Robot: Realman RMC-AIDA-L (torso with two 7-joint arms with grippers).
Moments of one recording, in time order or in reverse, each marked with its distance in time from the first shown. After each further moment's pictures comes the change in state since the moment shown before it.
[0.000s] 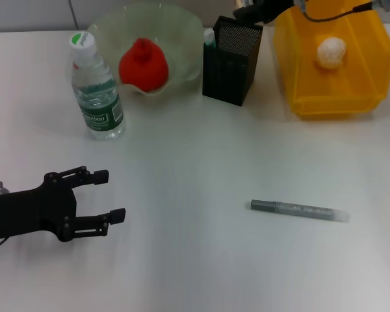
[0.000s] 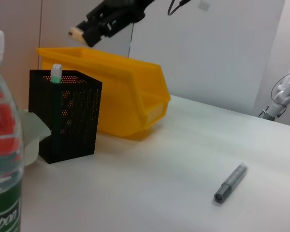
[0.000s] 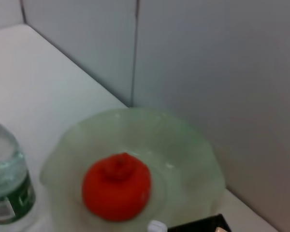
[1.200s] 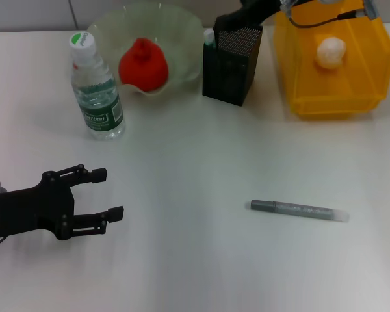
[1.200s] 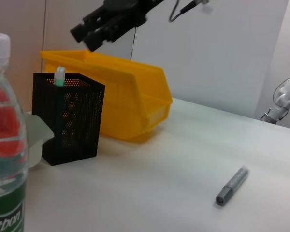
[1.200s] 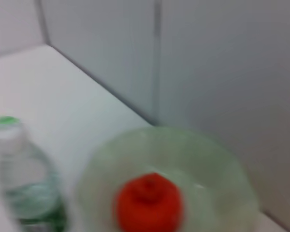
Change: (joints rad) left arm 0.004 0.002 -0.016 0.000 0.006 0.007 -0.002; right arm -0.025 0.002 -0.033 0.014 0.120 0.020 -0.039
